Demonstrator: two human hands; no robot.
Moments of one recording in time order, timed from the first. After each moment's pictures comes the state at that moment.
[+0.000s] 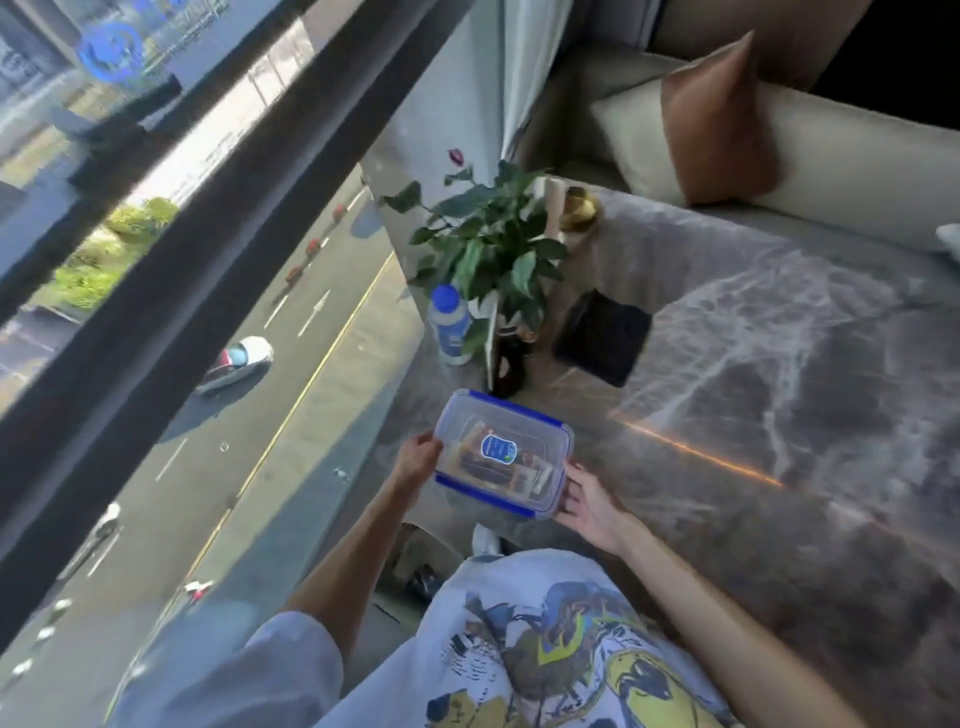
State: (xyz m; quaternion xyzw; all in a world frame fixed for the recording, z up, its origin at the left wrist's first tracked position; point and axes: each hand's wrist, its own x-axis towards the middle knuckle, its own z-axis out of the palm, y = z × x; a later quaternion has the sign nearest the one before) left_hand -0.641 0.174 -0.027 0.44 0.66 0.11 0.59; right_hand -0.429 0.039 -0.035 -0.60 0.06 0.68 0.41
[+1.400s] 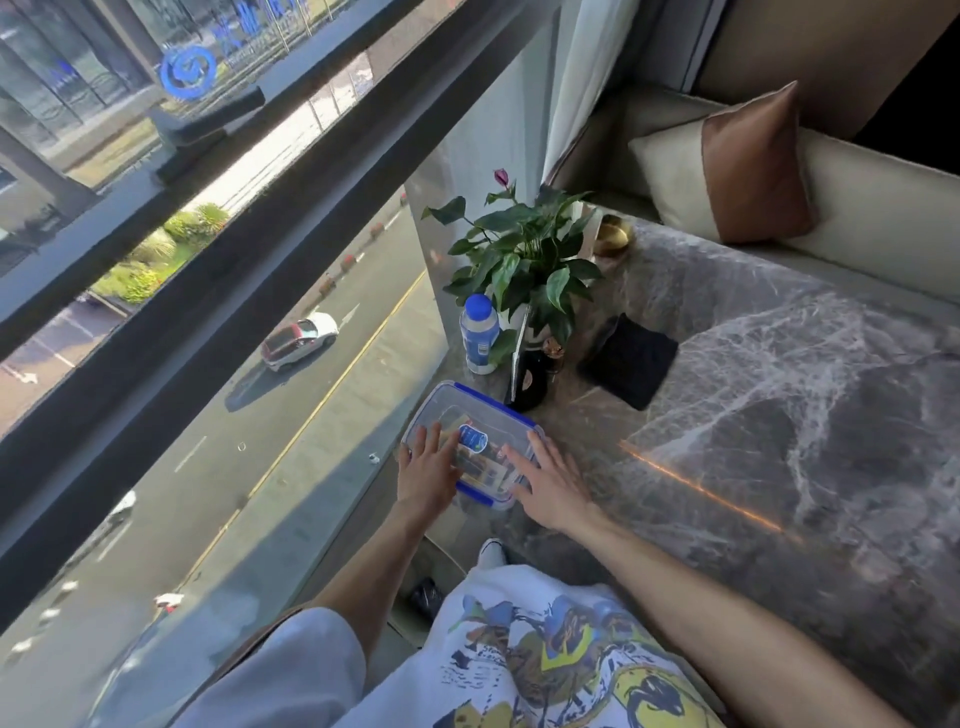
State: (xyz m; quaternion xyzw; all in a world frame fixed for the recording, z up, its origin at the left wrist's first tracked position) left_hand -0.660 0.150 -0.045 0.78 0.58 -0.09 0.21; right_hand -0.467 0.081 -0.037 -0.70 -0.63 0.34 -0.04
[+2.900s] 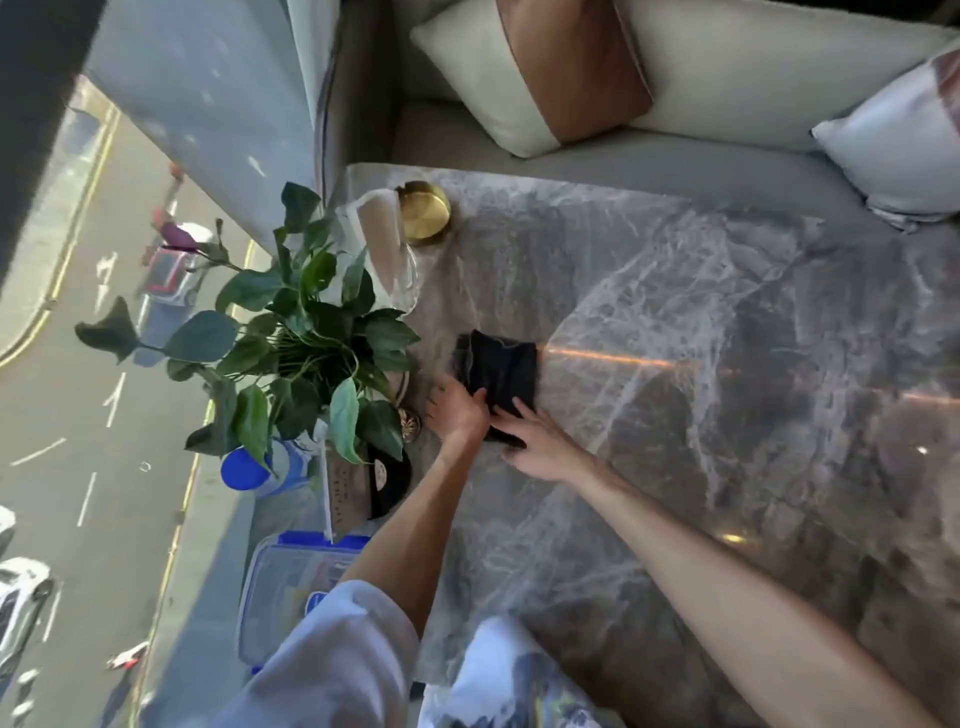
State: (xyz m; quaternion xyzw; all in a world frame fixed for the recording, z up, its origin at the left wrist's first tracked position) left_hand -0.321 0.288 -0.106 0.63 0.66 -0.10 0.39; right_hand -0.243 0.180 -0.100 -0.74 -0.47 0.48 0.06
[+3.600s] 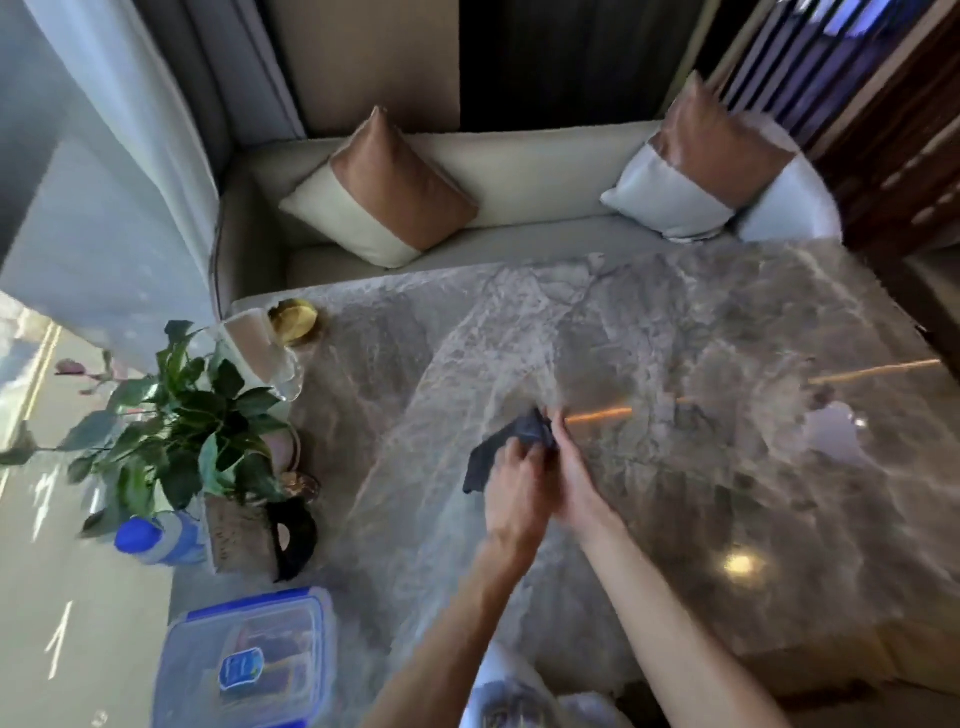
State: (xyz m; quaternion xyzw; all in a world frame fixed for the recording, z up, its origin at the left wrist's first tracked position) left_hand -0.264 0.049 0.030 0.92 0.27 0.01 0.30; right_hand -0.201 -0.001 0.030 -0.44 0.18 0.49 0.73
